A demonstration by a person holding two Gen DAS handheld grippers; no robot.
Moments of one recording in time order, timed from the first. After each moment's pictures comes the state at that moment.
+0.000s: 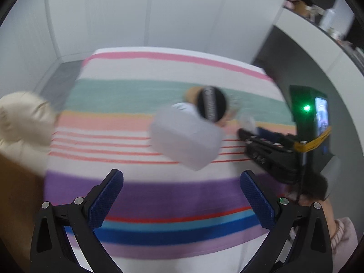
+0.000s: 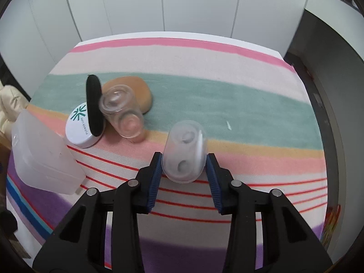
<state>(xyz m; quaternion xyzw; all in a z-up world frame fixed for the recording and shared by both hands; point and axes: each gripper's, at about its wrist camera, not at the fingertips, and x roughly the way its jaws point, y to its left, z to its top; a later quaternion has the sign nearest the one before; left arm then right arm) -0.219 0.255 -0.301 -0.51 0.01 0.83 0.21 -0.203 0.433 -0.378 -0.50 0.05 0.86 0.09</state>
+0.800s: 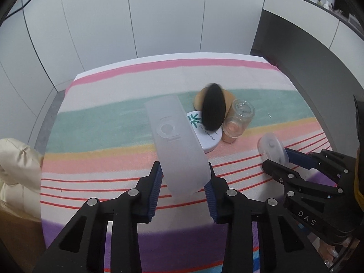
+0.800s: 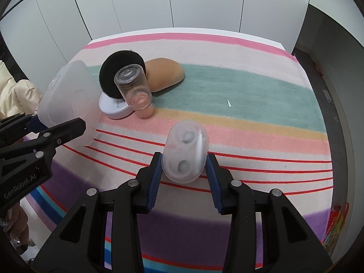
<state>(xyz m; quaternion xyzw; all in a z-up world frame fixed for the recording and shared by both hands) -0.258 0.298 -0.336 -0.48 0.10 0.85 0.20 -0.174 0.442 -0.378 -0.50 0.07 0.86 0.05</state>
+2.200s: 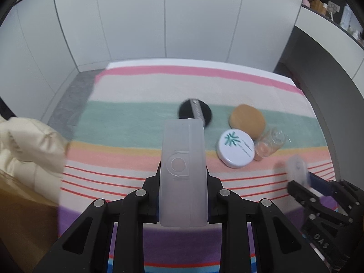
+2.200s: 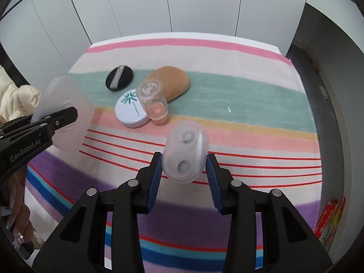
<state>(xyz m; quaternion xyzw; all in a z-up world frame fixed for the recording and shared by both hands) -0.278 0.270 -0.307 -0.50 0.05 0.86 0.12 -0.180 0.430 -0.345 -0.52 0.07 0.85 0.06</state>
